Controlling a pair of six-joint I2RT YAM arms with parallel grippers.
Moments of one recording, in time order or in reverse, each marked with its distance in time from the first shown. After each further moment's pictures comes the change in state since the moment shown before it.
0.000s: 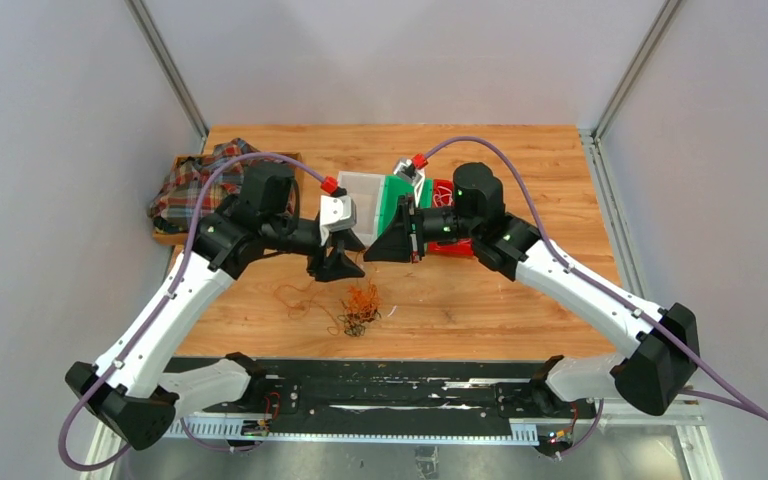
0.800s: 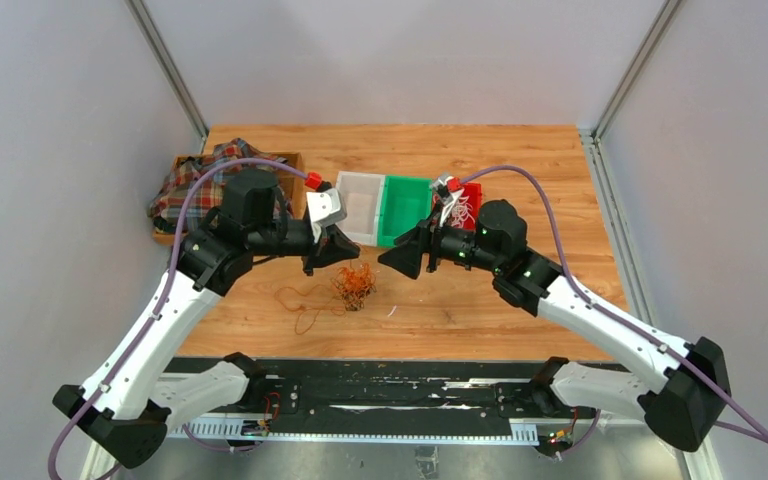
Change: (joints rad) left arm -0.003 -0.098 -0.062 0.120 -0.126 -0.161; right arm 0.016 -0.234 -0.279 0.114 0.417 -0.049
